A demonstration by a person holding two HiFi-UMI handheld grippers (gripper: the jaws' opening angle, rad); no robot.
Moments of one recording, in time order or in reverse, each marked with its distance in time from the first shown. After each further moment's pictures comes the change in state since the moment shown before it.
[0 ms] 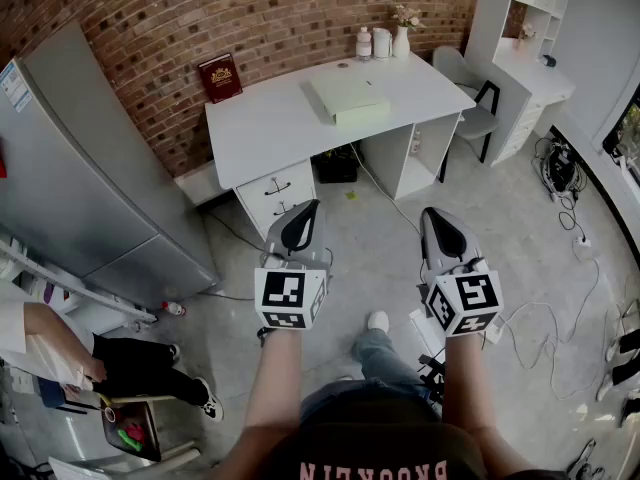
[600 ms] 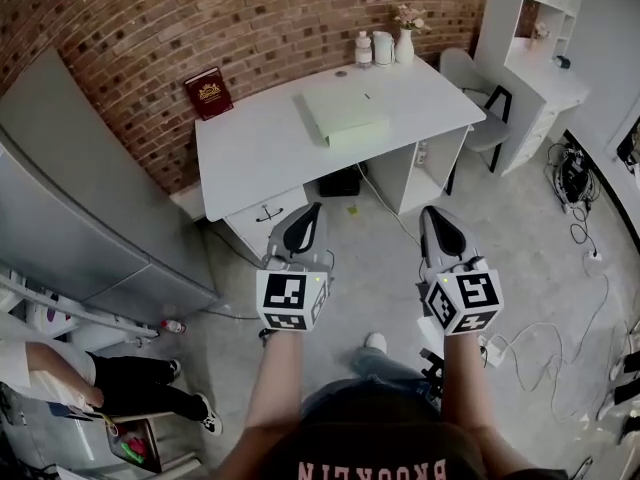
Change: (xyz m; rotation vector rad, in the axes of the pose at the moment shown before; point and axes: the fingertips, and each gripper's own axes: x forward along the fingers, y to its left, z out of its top) left arm 0.143 0.011 -0.015 0.006 0.027 0.005; right arm 0.111 -0.100 -0.009 0.068 -0.015 0.010
